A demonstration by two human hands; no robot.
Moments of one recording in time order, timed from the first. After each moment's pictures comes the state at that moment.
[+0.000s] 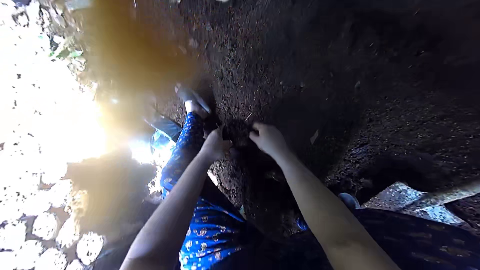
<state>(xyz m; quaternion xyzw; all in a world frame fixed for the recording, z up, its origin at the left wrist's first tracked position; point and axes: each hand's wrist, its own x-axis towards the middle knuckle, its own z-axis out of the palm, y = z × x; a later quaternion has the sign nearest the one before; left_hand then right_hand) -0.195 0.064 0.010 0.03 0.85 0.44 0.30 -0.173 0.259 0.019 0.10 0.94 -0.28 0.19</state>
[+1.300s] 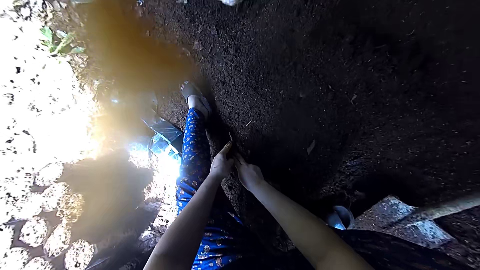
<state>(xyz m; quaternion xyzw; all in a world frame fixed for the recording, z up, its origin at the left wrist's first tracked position) -0.172 0.073 -0.080 0.02 0.85 0.44 0.29 -0.123 0.198 -0.055 -0.02 0.94 -0.13 0.31</state>
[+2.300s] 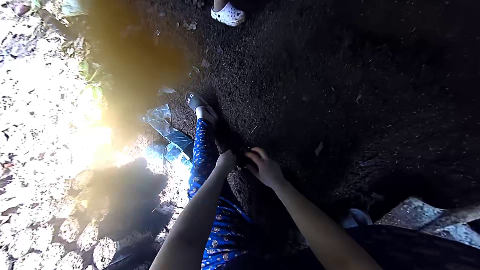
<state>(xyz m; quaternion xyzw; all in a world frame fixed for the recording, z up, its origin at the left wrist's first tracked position) -0.200 0.080 -0.057 -0.02 0.89 0.24 0.40 -0.119 0.249 -0.059 -0.03 0.96 -0.28 0.08</state>
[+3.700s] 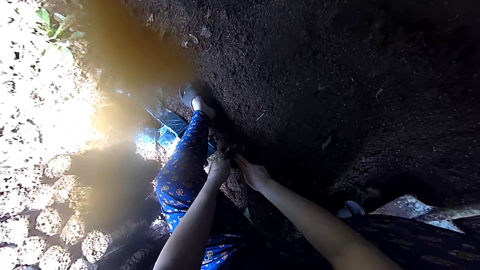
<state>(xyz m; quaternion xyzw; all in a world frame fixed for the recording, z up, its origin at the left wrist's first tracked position) -0.166 0.034 -0.057 -0.07 0.87 0.26 0.42 -0.124 0.181 -0.074 -0.10 0.92 -0.15 0.36</state>
